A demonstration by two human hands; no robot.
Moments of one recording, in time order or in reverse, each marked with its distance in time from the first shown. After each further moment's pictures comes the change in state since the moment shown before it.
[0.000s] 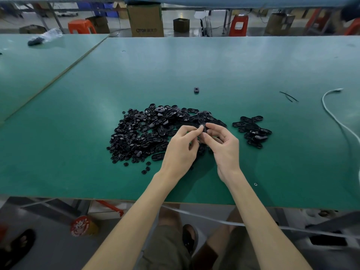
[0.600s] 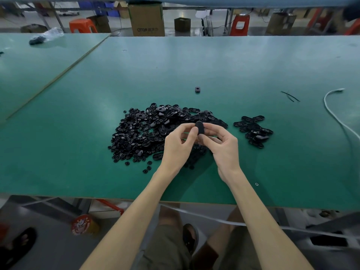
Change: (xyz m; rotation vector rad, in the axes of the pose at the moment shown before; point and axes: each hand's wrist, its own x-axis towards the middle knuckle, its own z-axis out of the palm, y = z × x) left_hand 0.006 0.003 -0.007 -0.353 0.063 -0.307; right_hand -0.003 -0.003 0.003 -0.016 -0.076 0.000
